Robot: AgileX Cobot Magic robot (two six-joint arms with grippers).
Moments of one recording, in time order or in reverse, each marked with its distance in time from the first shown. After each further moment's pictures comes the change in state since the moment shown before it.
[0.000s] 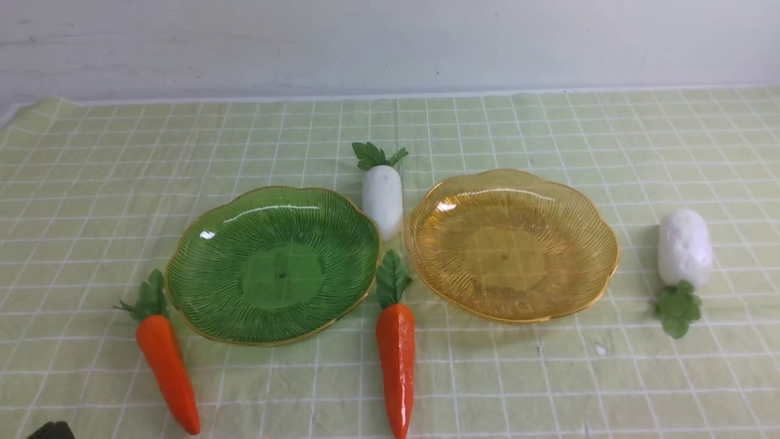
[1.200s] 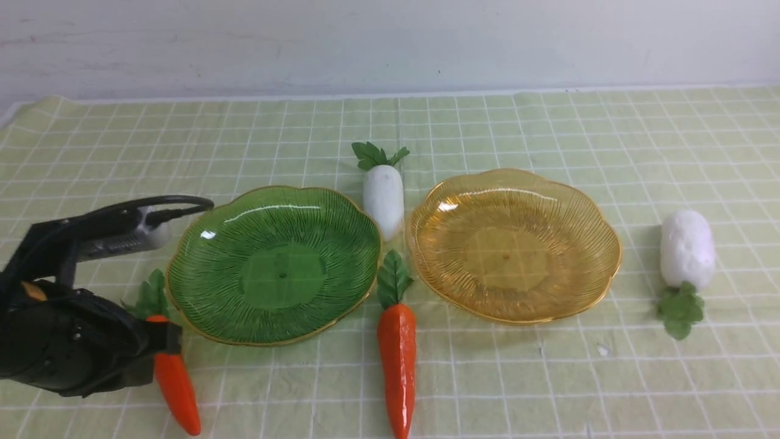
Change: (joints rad) right arm 0.013 0.005 -0.045 0.762 -0.169 0.067; left arm -0.003 1.250 -0.760 0.036 0.579 -0.006
